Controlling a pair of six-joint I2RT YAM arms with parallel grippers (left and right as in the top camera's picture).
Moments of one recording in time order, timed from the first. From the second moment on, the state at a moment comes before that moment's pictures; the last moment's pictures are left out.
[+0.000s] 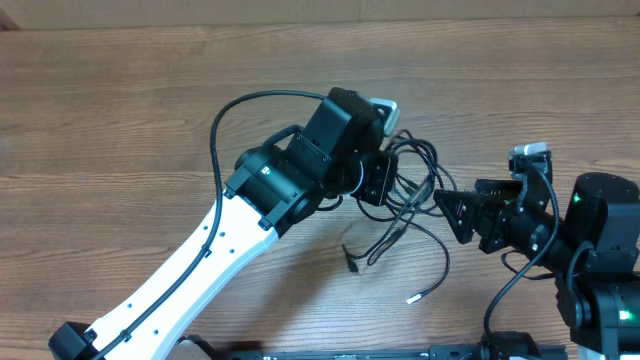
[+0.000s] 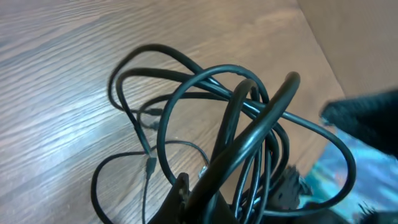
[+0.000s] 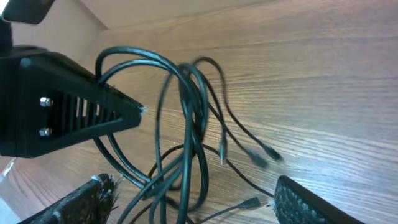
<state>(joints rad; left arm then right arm) -0.74 1.51 1.53 -0.82 0.31 -0.42 0.00 0.79 1.04 -0.91 -0.59 0.11</state>
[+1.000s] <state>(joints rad) -0.74 1.51 1.53 -0.75 0.32 -0.60 0.00 0.79 1.04 -0.94 -0.62 0.06</state>
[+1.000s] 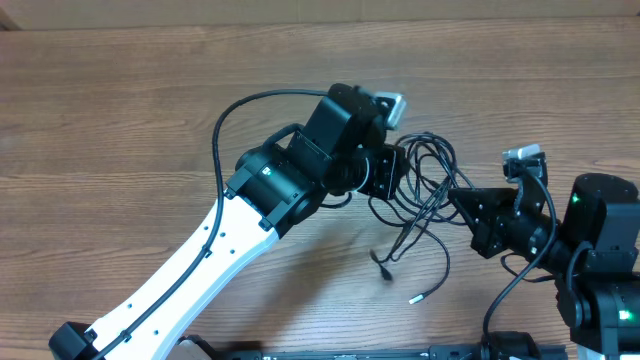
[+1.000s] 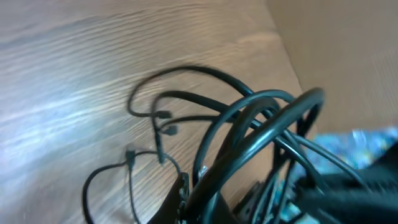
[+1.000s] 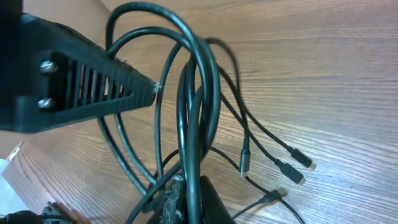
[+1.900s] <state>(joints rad) -0.74 1.51 1.53 -0.88 0.05 -1.31 0.00 0.79 1.04 -1.02 -0.46 0.19</state>
